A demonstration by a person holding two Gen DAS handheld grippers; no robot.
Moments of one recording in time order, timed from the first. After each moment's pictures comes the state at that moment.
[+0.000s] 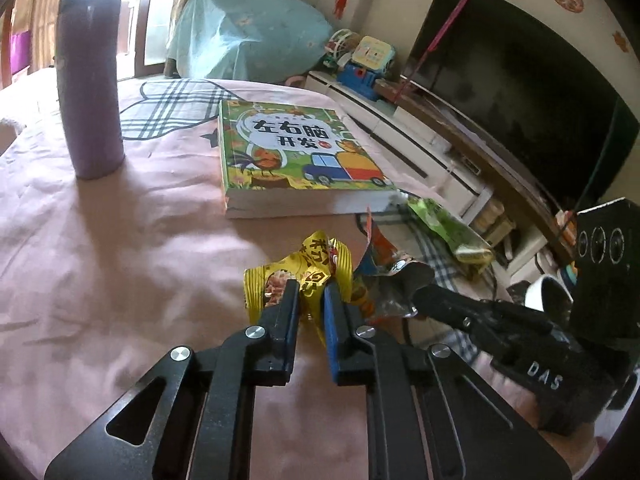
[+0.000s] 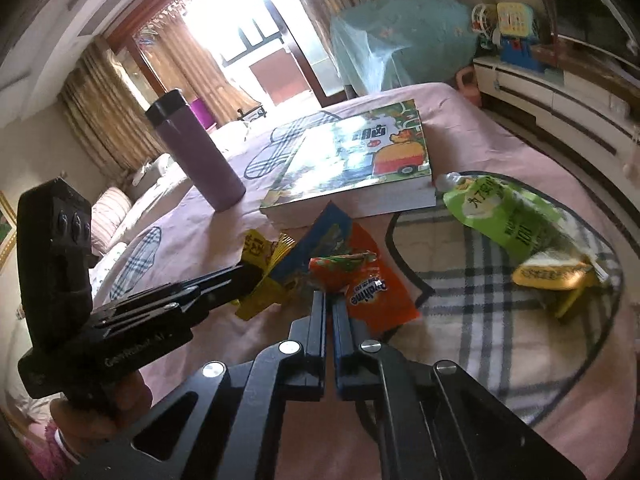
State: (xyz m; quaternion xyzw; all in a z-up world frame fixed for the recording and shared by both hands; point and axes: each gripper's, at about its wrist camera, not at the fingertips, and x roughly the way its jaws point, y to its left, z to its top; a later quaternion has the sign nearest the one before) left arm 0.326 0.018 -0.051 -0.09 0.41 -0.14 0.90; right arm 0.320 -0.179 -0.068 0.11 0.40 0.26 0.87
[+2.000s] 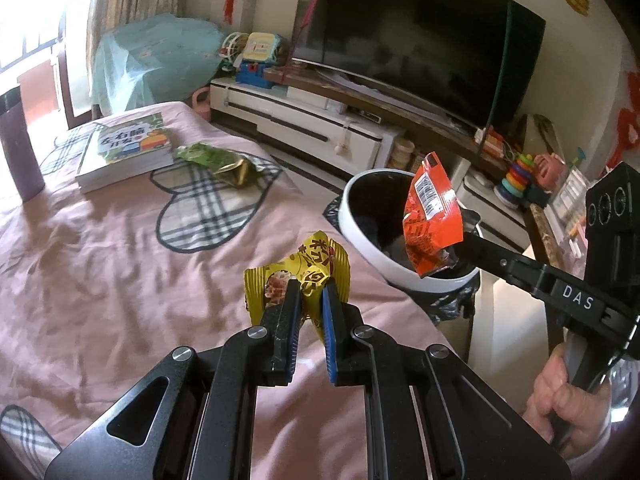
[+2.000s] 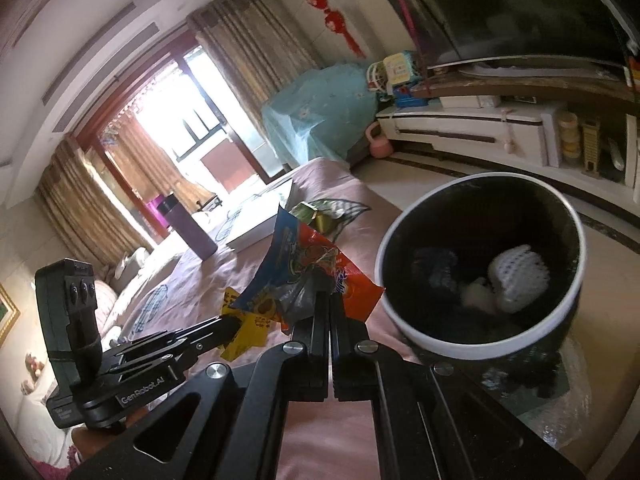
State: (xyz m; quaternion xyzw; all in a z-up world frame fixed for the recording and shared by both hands) left arm 0.150 -0.157 -0.005 0.01 0.38 -0.25 0.89; right arm 0.127 -0.371 -0.029 0.22 0.30 0.13 0.92
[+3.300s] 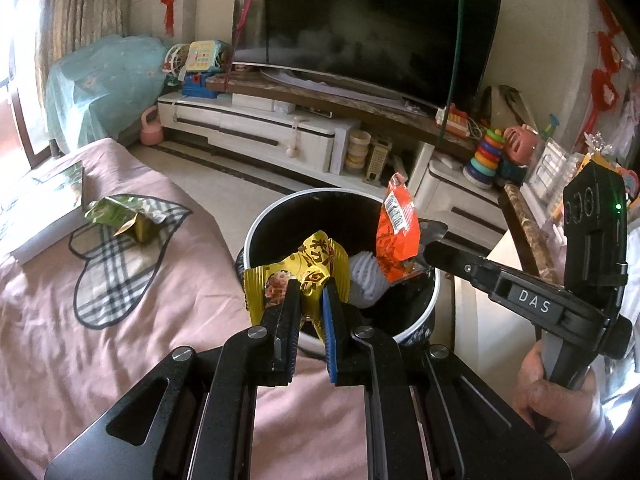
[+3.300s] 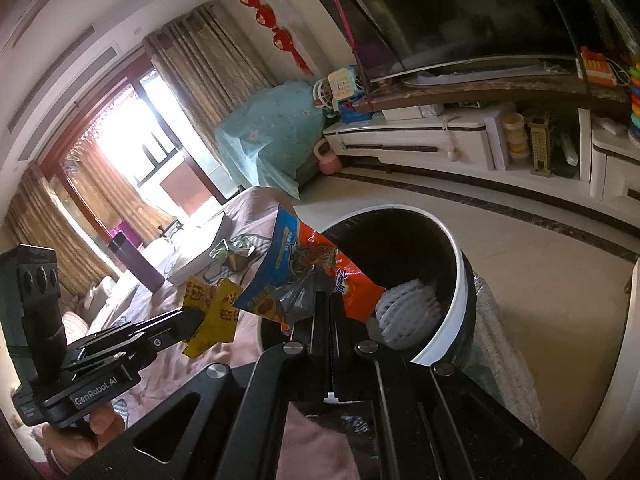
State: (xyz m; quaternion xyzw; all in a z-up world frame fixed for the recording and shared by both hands) left arm 0.174 -0.262 0.007 0.06 0.37 -0.31 0.87; right arm 0.124 -0.452 -0.032 0.23 0.30 0.06 0.92
